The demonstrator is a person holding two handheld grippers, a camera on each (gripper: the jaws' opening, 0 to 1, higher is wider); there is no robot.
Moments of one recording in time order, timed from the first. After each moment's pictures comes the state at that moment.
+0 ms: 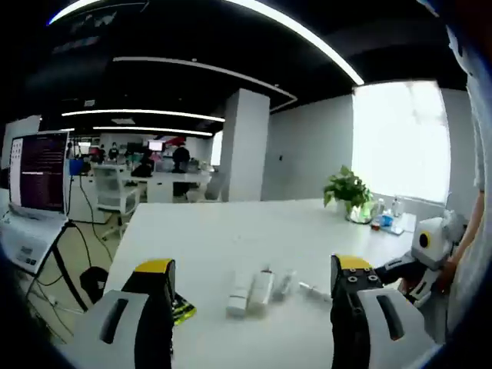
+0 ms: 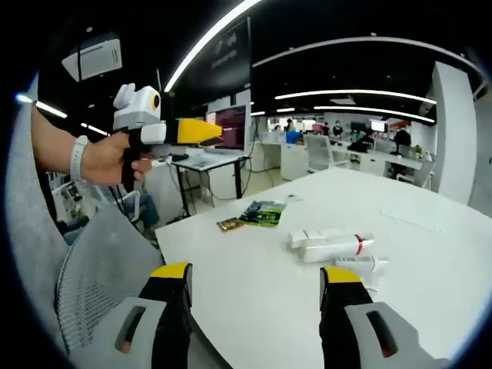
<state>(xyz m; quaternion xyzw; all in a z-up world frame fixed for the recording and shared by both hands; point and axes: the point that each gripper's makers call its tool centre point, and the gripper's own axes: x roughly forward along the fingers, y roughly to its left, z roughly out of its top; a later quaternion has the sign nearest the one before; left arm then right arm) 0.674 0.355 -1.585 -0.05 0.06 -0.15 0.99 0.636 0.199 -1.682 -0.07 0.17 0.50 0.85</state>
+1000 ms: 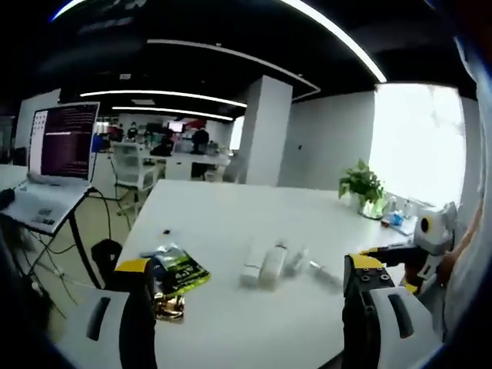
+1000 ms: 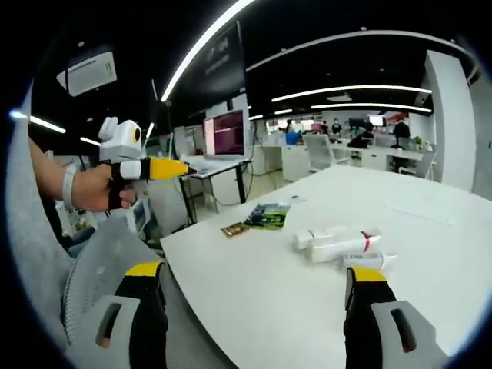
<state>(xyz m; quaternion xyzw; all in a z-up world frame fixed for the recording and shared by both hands) 0.647 0.388 -1.615 -0.08 0.10 -0.10 0.99 0.634 0.206 -1.681 -0.04 0.18 0.50 0.84</state>
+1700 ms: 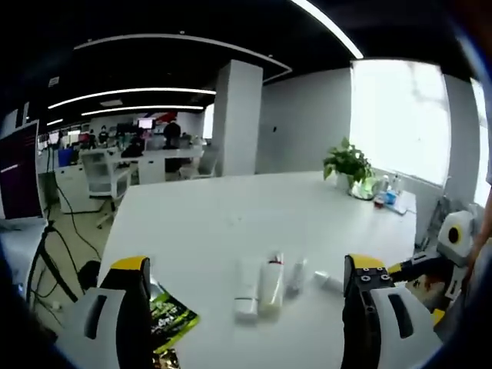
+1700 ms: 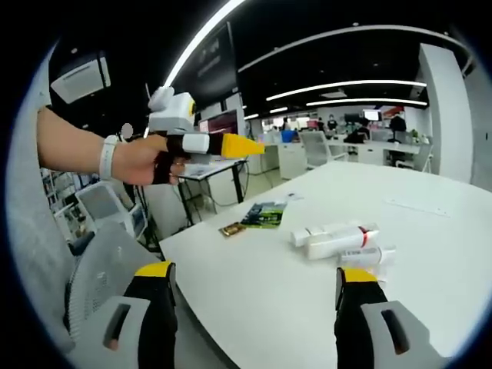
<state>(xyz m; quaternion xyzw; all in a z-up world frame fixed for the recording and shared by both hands) 0.762 0.347 -1.610 -0.02 0.14 -0.17 0.97 0.638 0.202 -1.683 -0.02 0.19 0.50 0.85</state>
